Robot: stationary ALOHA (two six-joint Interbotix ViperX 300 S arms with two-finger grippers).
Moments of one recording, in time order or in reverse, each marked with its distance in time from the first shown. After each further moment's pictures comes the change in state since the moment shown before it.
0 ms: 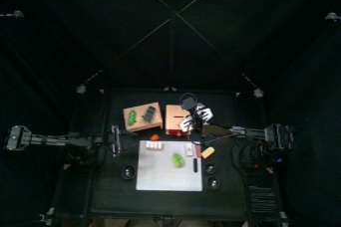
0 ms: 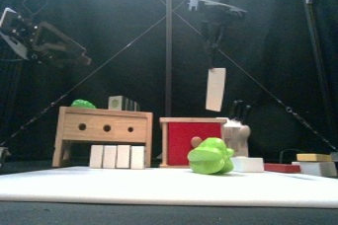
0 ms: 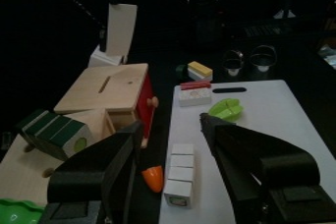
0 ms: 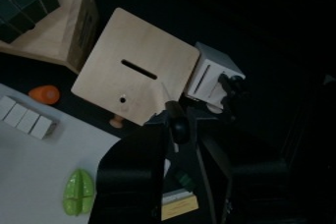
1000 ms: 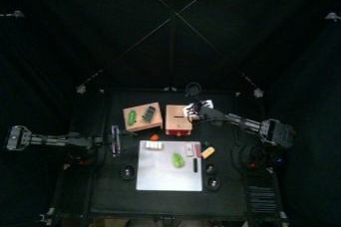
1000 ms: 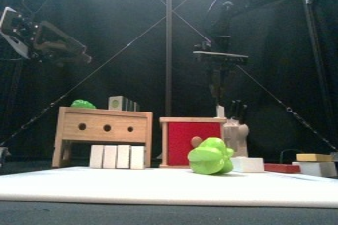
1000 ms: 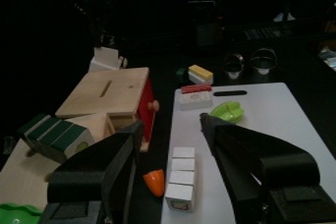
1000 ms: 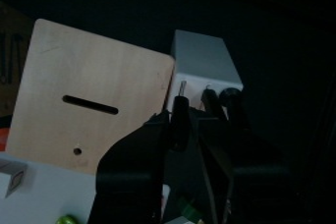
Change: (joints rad) left arm 0.000 -0.002 0.000 0.009 -0.012 0.000; right arm -0.275 0.052 0.143 0.149 -0.206 0.000
